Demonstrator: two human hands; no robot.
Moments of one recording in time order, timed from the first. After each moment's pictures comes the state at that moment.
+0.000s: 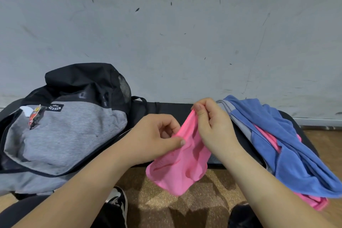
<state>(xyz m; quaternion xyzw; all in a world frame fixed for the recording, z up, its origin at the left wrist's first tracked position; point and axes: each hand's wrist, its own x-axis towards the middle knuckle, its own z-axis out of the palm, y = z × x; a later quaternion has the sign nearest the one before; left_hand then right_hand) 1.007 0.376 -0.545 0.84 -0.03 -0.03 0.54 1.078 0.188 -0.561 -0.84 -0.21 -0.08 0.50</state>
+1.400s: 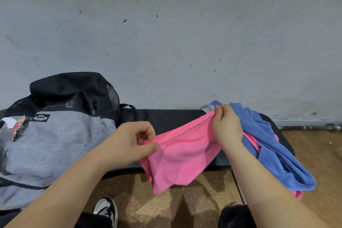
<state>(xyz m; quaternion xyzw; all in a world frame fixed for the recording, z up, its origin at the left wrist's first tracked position) 1.008 0.406 -0.559 0.88 -0.06 -0.01 0.47 1.137 0.133 -0.590 -0.90 0.06 -0.13 0.40</state>
